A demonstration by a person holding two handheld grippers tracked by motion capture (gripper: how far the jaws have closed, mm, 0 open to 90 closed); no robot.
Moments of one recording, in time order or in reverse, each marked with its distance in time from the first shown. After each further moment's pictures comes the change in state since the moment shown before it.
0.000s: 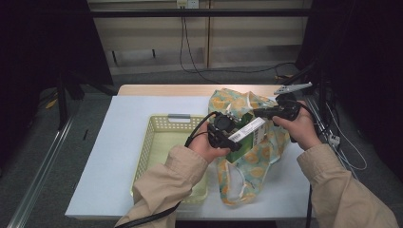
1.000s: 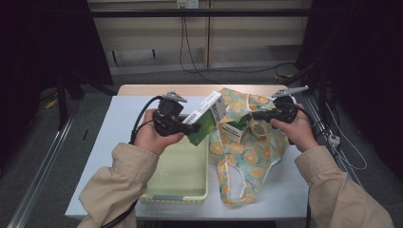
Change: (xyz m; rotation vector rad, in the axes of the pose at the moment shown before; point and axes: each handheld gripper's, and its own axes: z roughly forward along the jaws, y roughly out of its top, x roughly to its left) left arm 0.038 -0.038 -0.119 -0.180 0.096 -0.101; right arm 0.000 -0.008 0.009 0.018 -0.005 0.005
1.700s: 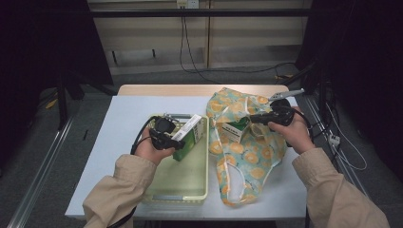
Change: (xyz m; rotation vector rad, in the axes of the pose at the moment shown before) left arm 0.053 -0.067 0.034 0.171 0.158 -0.125; right arm 0.002 -0.007 0.009 0.018 0.008 -0.004
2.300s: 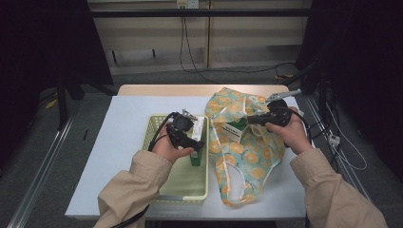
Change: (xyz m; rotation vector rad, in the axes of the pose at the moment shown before) left arm -0.032 0.021 0.025 -0.020 0.028 0.139; right arm 0.005 0.001 0.006 0.009 0.011 -0.014
